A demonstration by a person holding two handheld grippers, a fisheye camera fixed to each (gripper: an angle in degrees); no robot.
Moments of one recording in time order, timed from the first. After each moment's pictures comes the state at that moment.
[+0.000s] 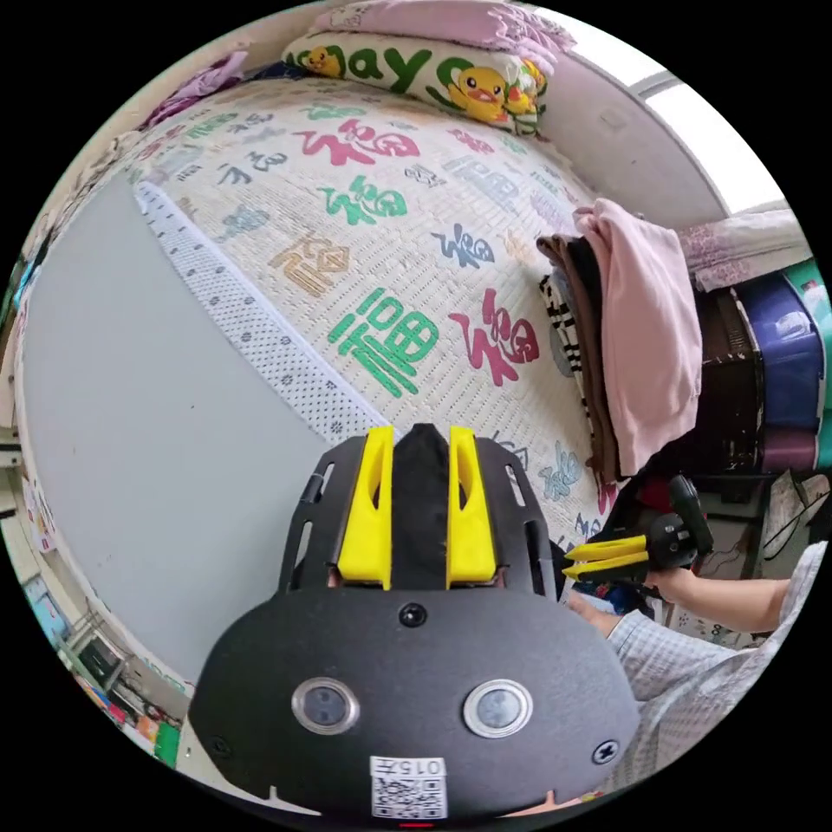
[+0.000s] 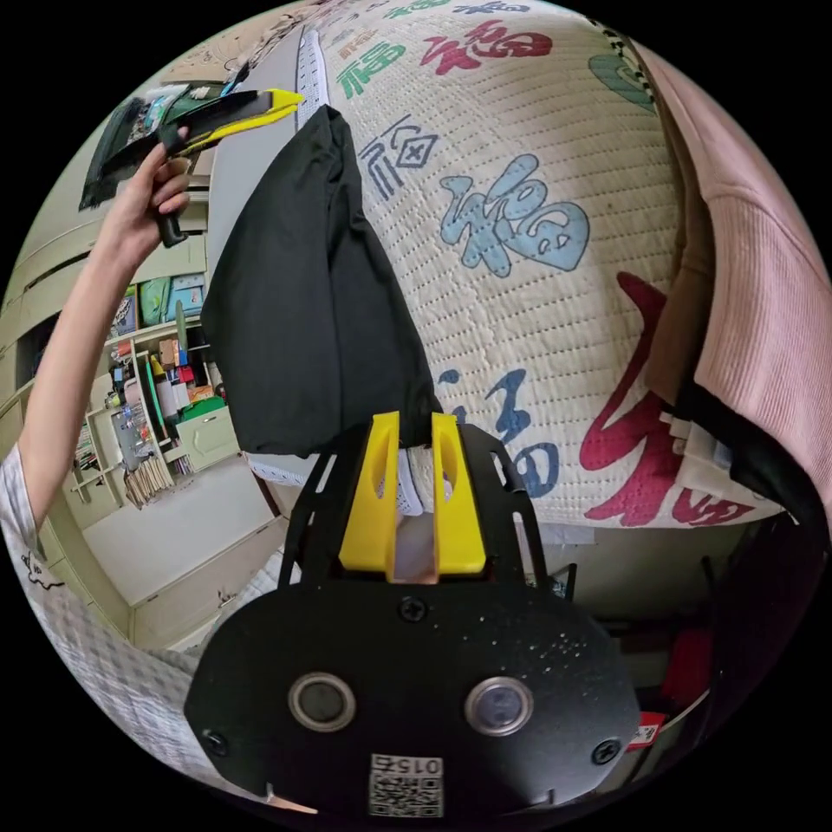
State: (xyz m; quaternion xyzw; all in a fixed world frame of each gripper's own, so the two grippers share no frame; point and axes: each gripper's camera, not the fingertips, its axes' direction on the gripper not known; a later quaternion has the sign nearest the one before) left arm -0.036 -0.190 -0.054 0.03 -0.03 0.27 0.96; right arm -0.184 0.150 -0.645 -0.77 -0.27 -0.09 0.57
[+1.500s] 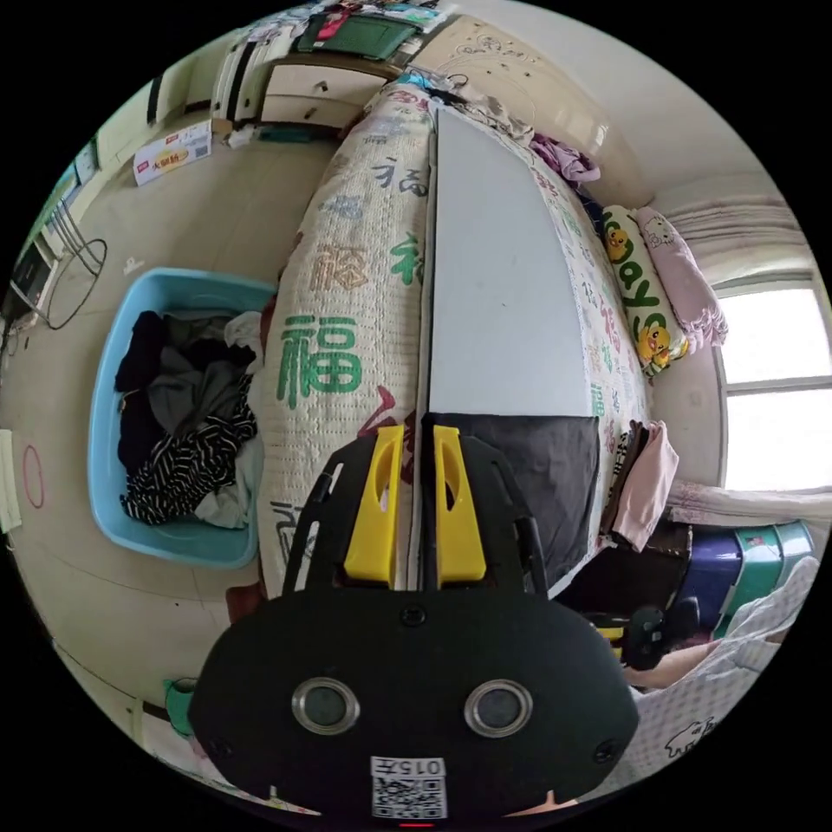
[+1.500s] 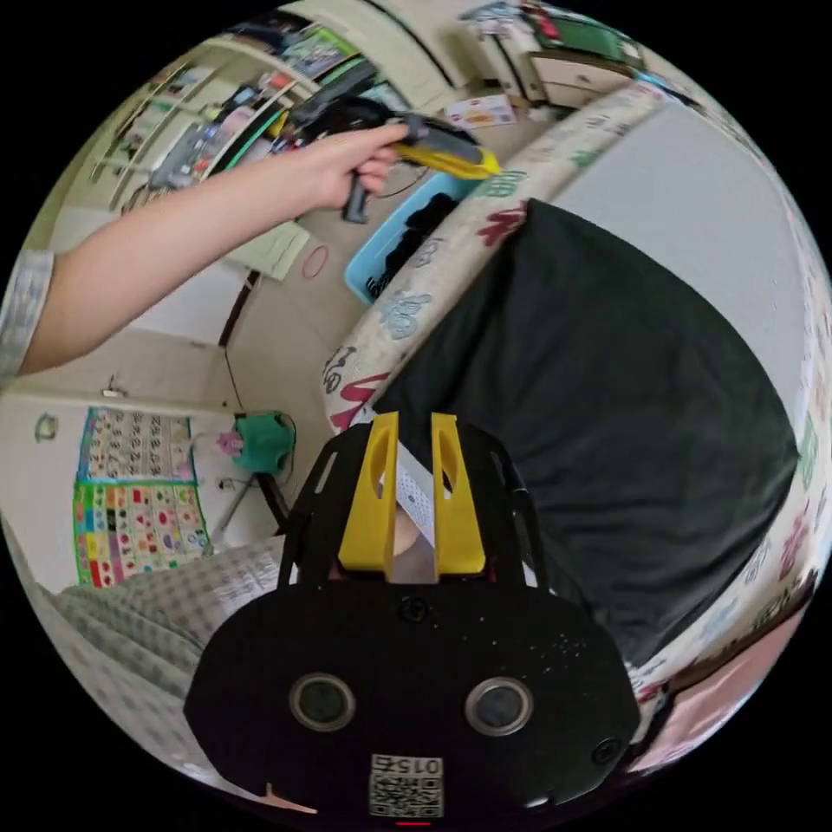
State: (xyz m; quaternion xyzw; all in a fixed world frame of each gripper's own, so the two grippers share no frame) left arm -0.610 0.082 -0.207 0.20 0.18 -0.14 0.95; right arm -0.810 -0.123 -0.978 -0.59 -0.49 -0.47 0.43
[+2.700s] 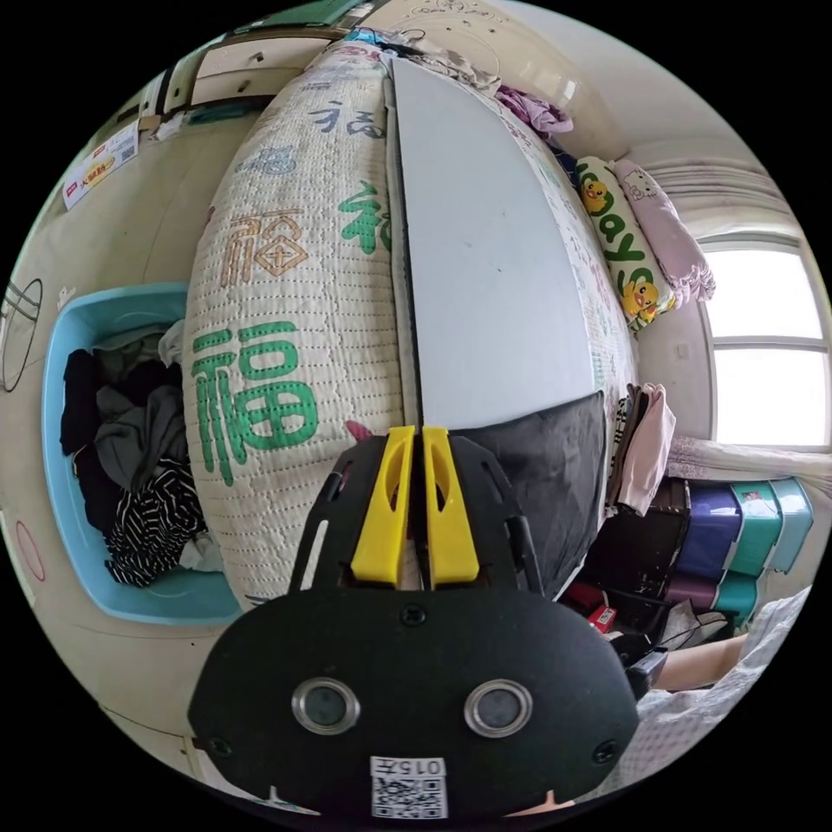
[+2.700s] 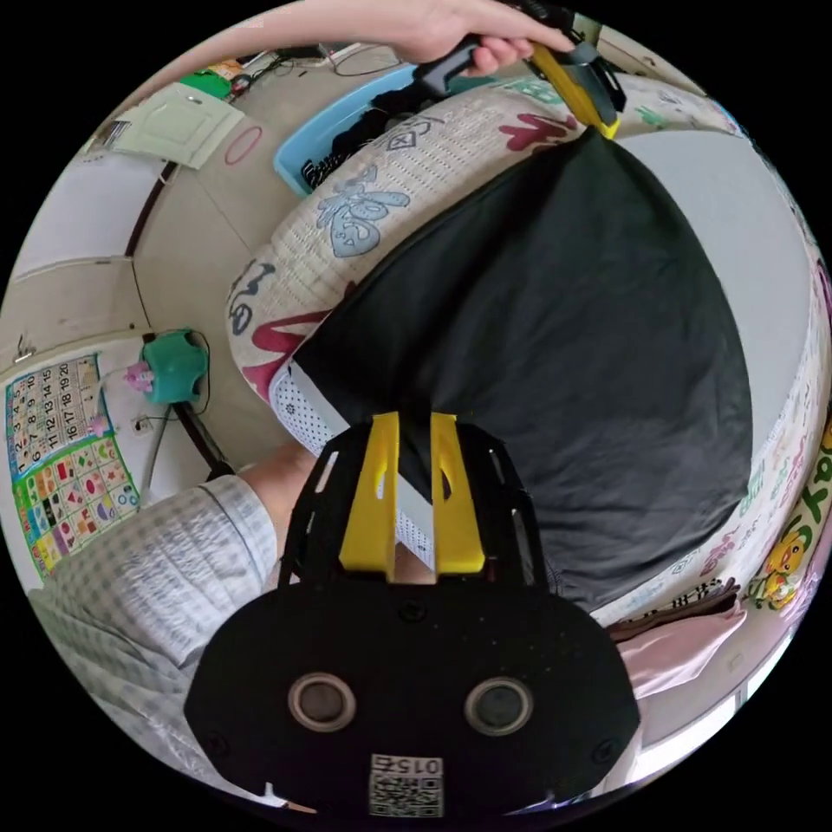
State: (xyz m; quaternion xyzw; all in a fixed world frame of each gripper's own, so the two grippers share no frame) left arm -0.627 0.042 -0.213 0.16 0.15 -0.07 0.97; right arm -0.918 -0.226 -0.990 -0.58 -0.35 -0.61 0.40
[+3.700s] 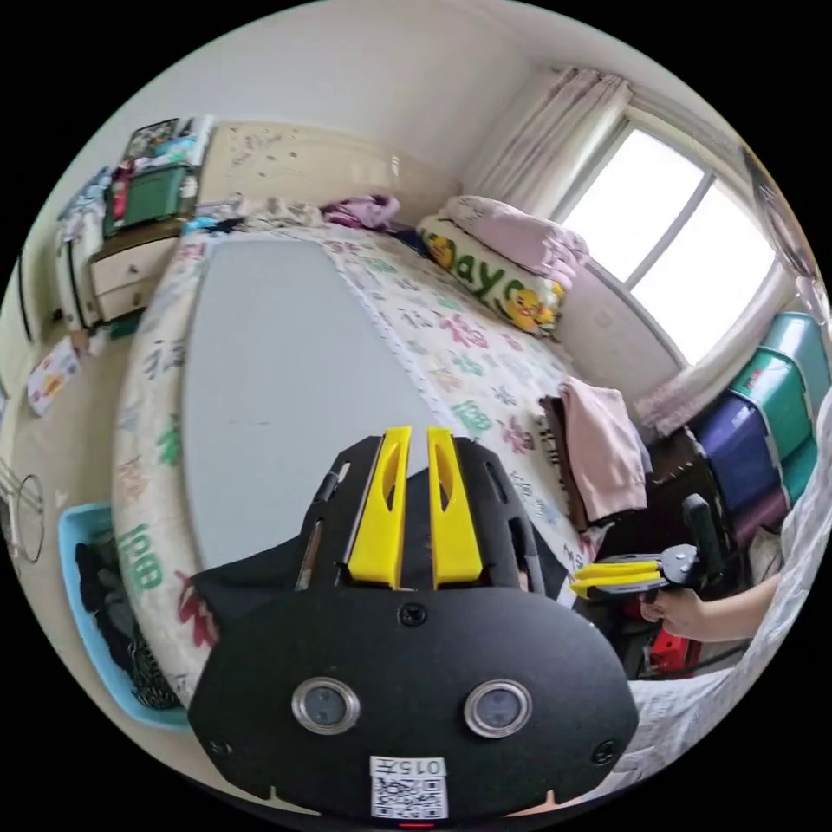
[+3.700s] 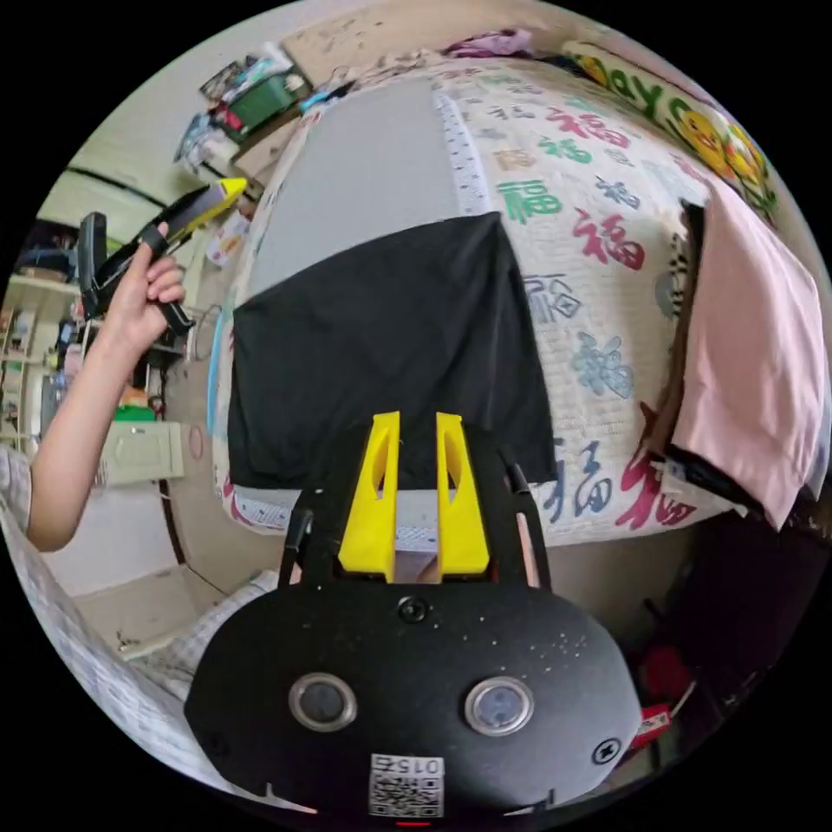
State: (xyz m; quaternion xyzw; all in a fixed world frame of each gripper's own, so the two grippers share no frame) left arm -0.257 0.040 -0.225 0.36 0.10 0.15 0.92; right arm -0.354 -0.392 -0.748 -0.63 -0.22 -0.20 0.72
